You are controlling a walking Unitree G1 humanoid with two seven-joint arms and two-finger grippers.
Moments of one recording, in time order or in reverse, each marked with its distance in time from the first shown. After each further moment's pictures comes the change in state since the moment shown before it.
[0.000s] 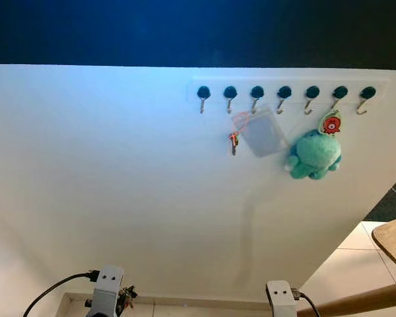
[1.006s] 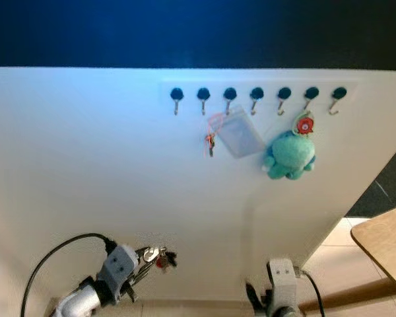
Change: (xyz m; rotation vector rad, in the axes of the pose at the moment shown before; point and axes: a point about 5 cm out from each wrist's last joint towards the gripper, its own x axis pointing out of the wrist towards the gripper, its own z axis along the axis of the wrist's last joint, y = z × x) left arm -0.063 -0.018 0.138 0.585 -0.723 -0.657; right arm -0.003 0.001 0.074 -0.032 -0.459 0.053
